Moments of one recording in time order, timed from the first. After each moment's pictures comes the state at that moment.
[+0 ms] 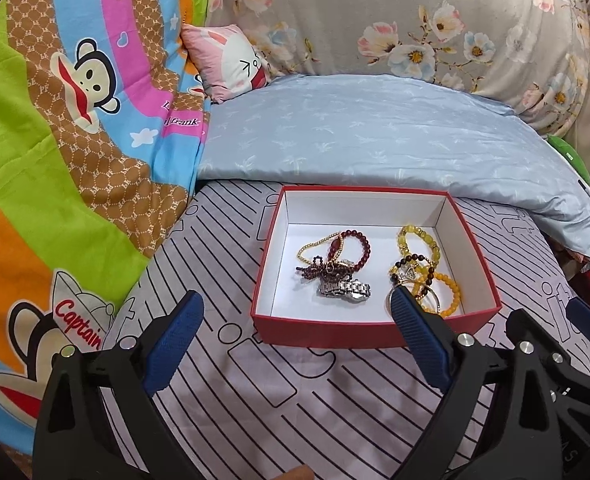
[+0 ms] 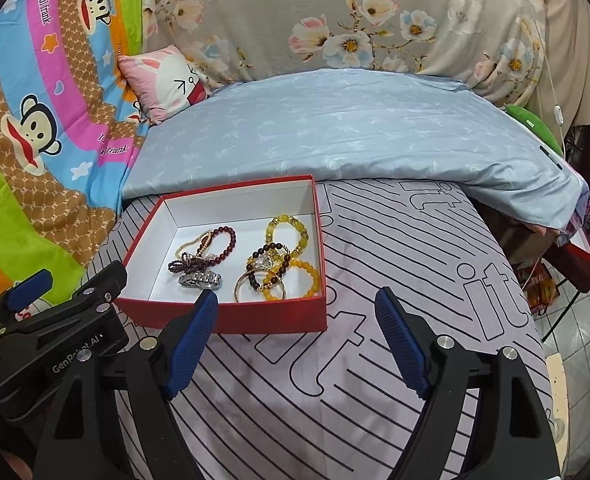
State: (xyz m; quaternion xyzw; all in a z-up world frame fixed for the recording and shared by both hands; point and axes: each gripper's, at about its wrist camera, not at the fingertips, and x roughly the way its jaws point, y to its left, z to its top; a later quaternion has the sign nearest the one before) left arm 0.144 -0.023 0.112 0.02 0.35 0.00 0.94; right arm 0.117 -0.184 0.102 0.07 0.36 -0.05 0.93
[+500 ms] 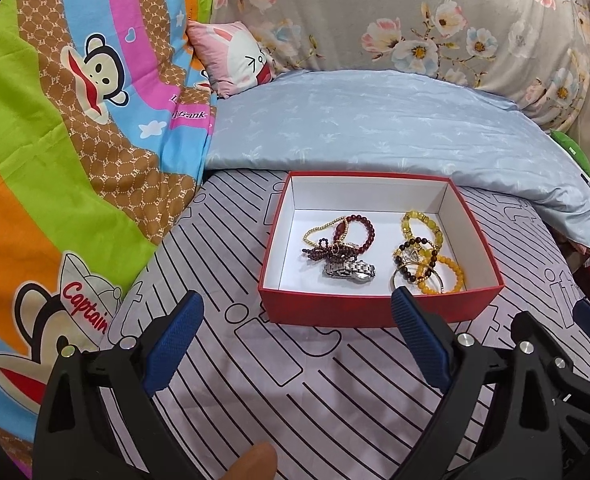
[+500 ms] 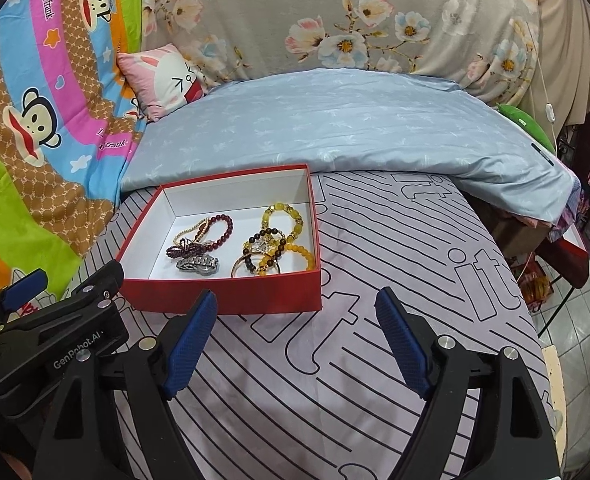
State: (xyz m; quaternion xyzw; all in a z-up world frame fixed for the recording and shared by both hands) left arm 0.126 -0.022 0.105 0.03 0.36 0.01 0.93; right arm 0.097 -0.180 0.095 0.07 0.35 -0.06 0.93
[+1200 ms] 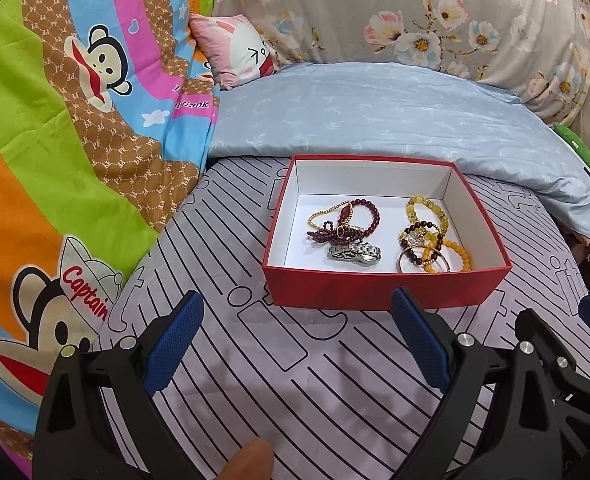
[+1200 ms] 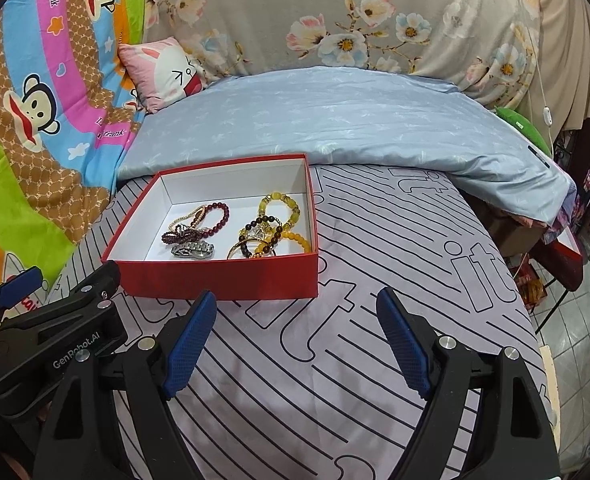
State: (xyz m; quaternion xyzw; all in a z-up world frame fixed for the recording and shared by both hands) left arm 0.118 -0.020 0.092 0.03 0.37 0.02 0.93; right arm 0.090 -0.175 0.085 0.05 0.36 -0.06 0.93
